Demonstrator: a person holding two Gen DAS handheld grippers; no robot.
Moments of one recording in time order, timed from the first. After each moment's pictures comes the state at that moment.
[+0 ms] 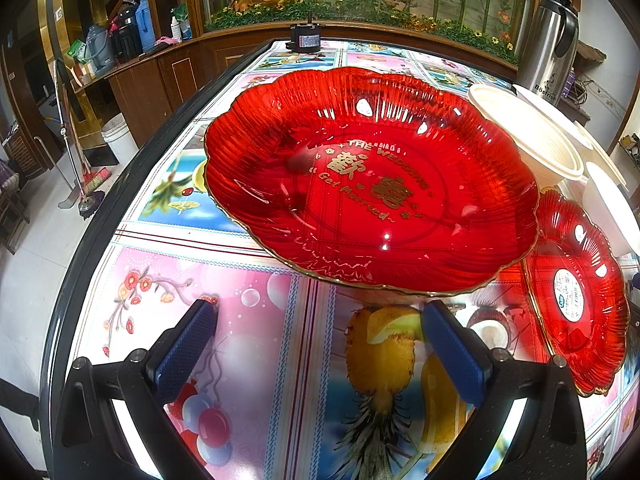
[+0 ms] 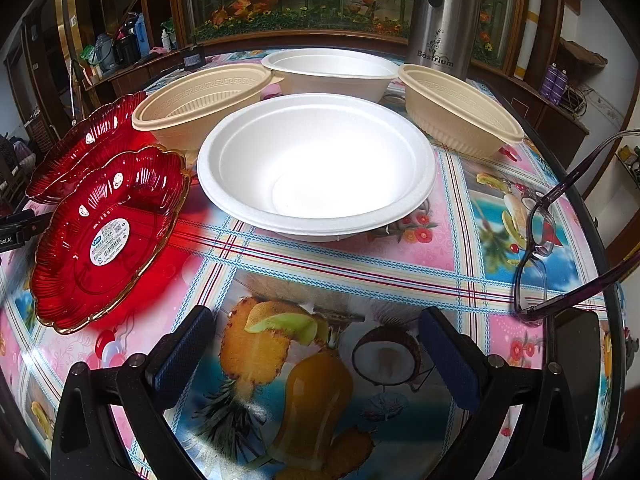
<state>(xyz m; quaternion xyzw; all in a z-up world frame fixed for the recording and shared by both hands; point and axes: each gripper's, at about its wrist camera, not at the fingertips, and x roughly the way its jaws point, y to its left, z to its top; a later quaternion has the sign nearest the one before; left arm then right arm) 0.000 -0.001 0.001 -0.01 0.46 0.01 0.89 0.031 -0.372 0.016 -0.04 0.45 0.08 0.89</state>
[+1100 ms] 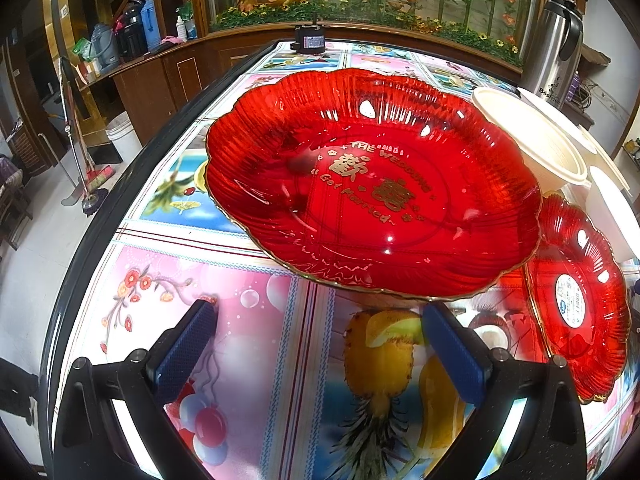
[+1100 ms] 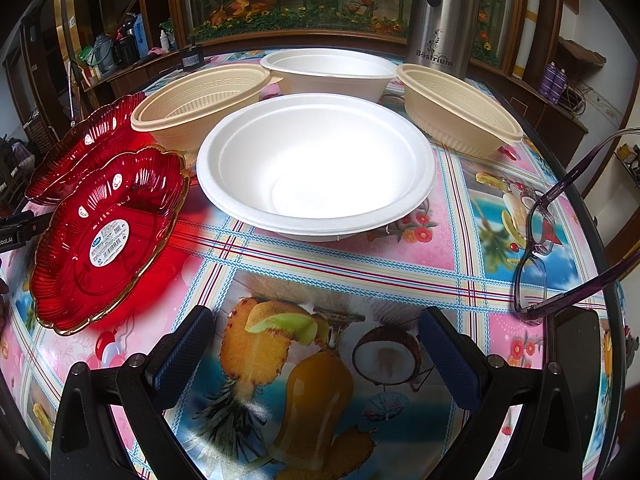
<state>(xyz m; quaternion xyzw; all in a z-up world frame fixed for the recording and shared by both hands) 0.003 -0.002 0.000 -0.01 0.46 0.01 0.89 0.032 -0.372 0.016 -0.04 0.45 0.08 0.89</state>
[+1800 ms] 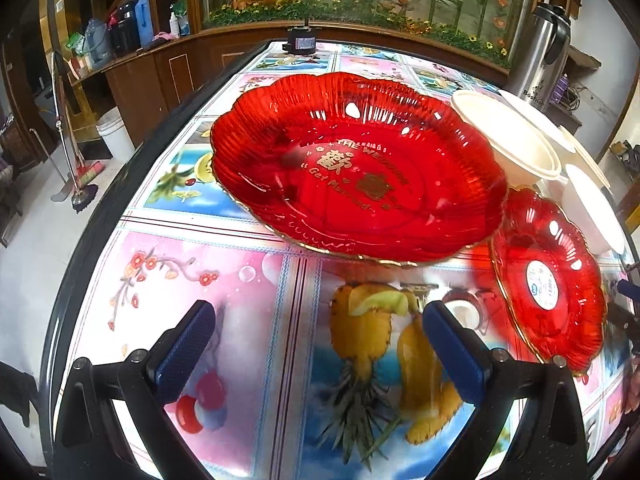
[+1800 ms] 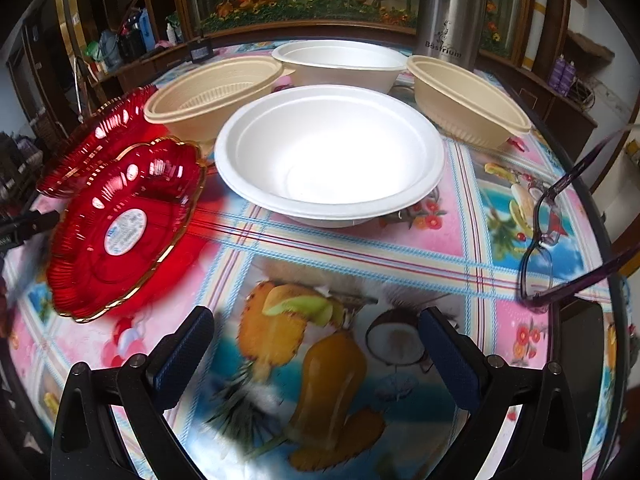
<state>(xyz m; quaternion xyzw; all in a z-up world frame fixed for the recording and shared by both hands) -0.026 0.002 0.015 -0.02 0.46 -0.01 0.89 0.025 -0.377 0.021 -0.02 0.47 0.10 0.88</state>
